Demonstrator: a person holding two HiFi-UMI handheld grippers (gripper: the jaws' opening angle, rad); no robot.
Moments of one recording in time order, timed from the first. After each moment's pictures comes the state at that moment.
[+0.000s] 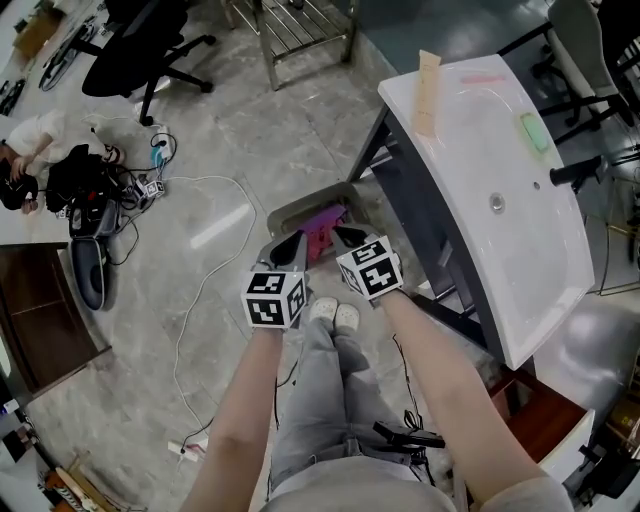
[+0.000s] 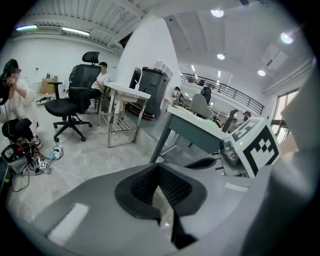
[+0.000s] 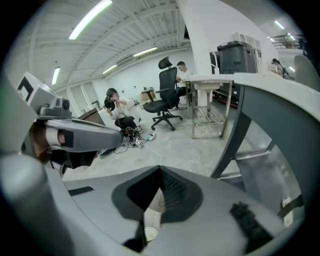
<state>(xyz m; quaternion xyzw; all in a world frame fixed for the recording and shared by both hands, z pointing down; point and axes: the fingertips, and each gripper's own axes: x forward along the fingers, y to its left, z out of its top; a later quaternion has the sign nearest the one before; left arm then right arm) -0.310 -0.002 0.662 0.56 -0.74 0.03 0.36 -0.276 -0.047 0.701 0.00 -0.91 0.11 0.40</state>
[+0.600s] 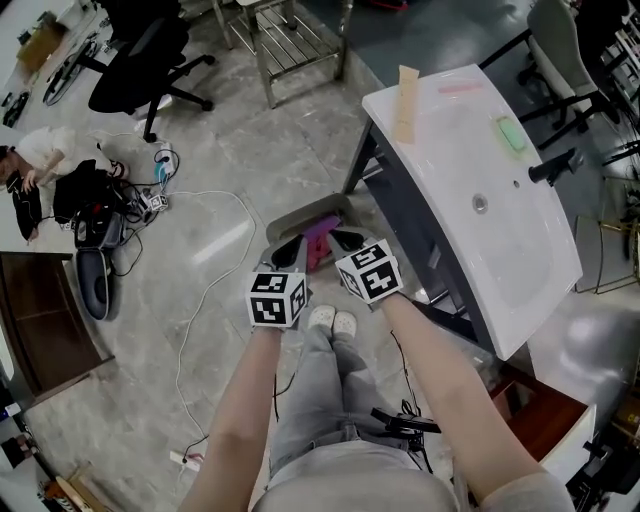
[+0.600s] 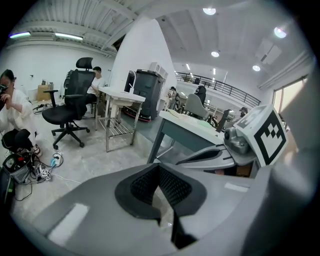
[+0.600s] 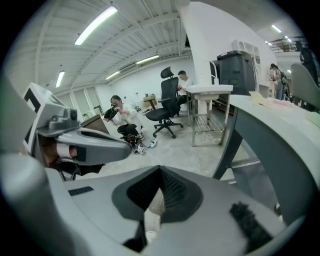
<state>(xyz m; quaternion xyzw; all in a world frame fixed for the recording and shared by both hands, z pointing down) -0.292 -0.005 0.626 0.58 -0.74 0.05 0.34 -0.264 -0.044 0.642 0.00 -0.93 0.10 0.36</state>
